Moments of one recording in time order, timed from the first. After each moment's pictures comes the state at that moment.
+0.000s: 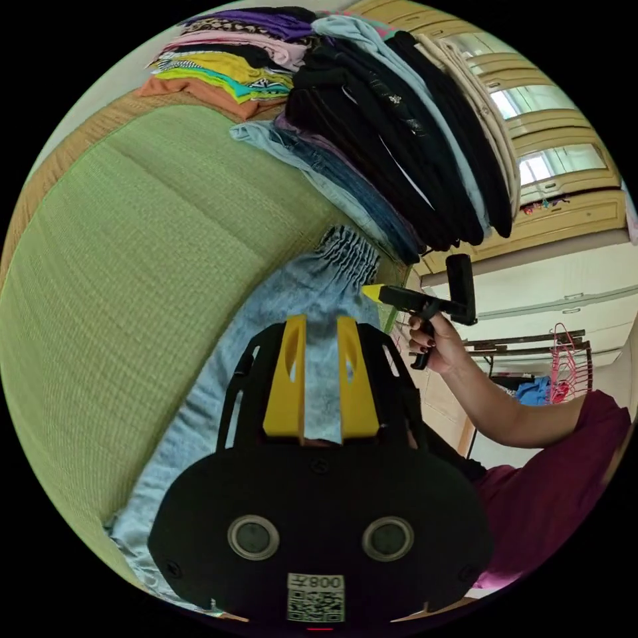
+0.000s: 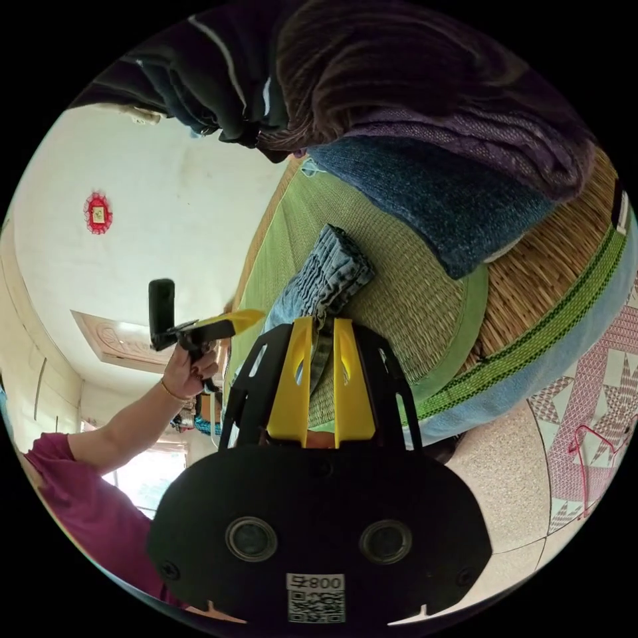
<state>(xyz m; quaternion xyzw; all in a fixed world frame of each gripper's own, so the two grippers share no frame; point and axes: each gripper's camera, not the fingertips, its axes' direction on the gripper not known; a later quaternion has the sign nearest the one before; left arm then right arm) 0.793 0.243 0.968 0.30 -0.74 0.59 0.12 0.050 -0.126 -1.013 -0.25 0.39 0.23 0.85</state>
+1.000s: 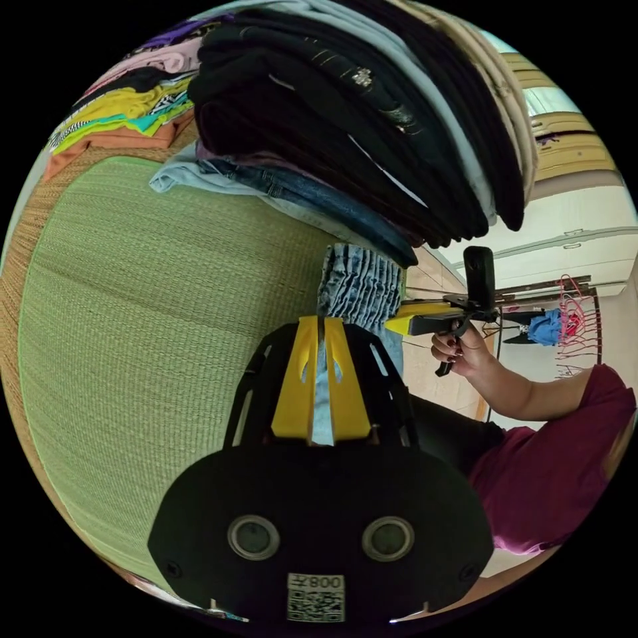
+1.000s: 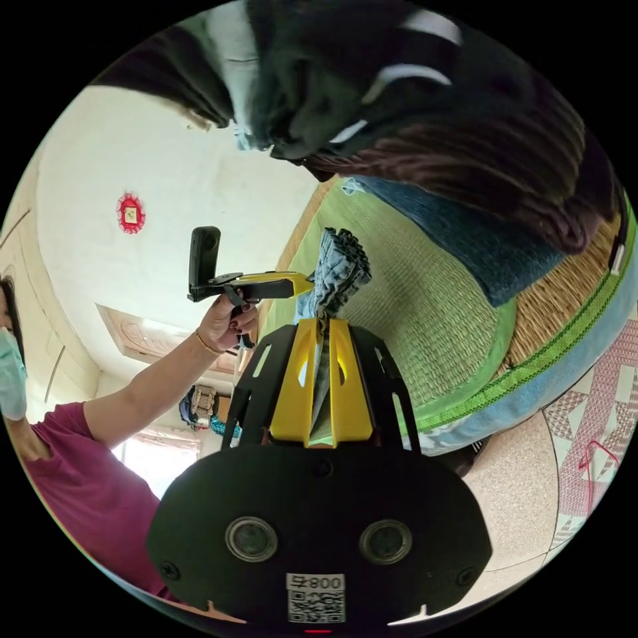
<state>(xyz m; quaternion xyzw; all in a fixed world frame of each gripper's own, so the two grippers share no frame) 0.871 0.153 1.100 0.20 -0.82 0.53 0.06 0.025 -0.132 -0.963 -0.22 0.34 0.22 0.89</state>
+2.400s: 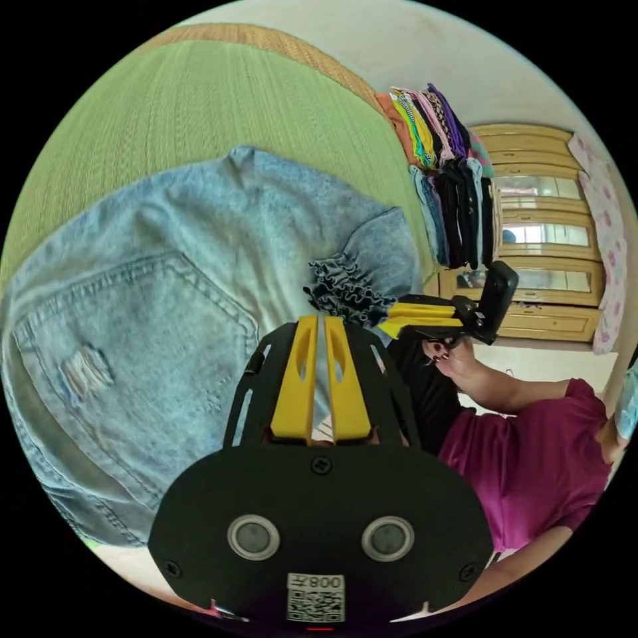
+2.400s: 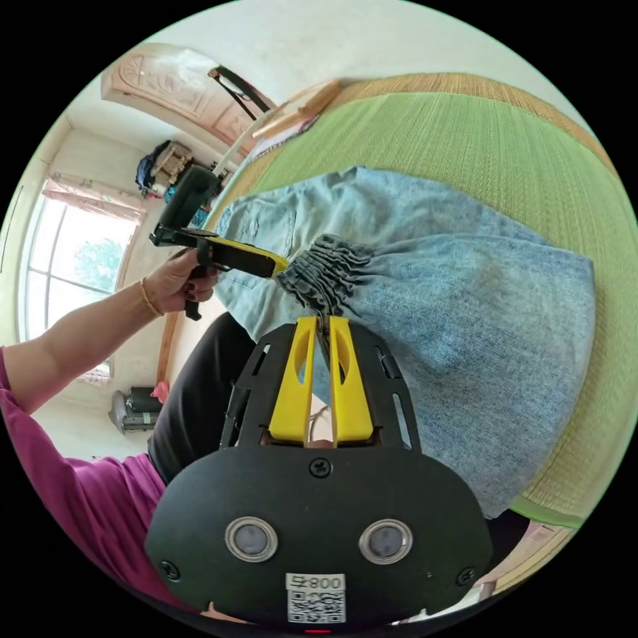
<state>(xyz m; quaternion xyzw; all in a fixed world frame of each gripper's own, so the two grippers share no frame) 0.650 0.611 0.237 0.43 -0.55 0.64 0.31 -0.159 0.152 -0.408 -0.66 0.24 0.02 0.72</state>
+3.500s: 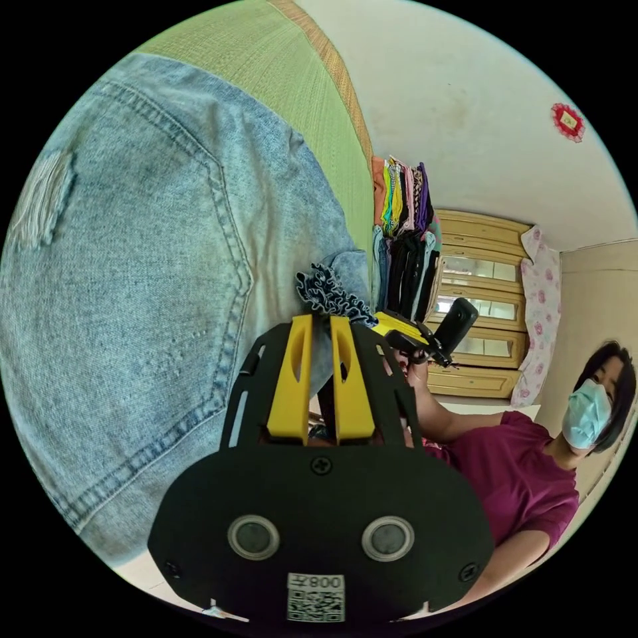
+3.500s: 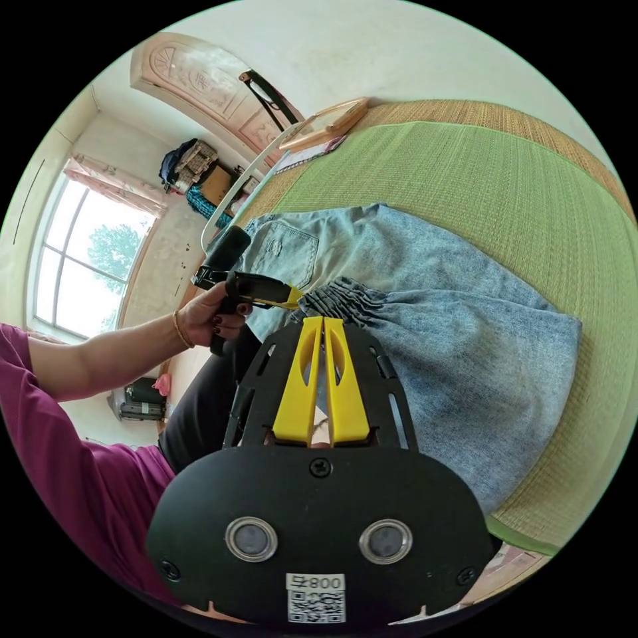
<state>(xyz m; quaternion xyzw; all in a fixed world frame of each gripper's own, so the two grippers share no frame) 0.545 0.719 -0.105 0.38 -0.36 0.74 0.43 -0.201 0.137 -0.302 -0.67 0.20 -0.02 0.72</state>
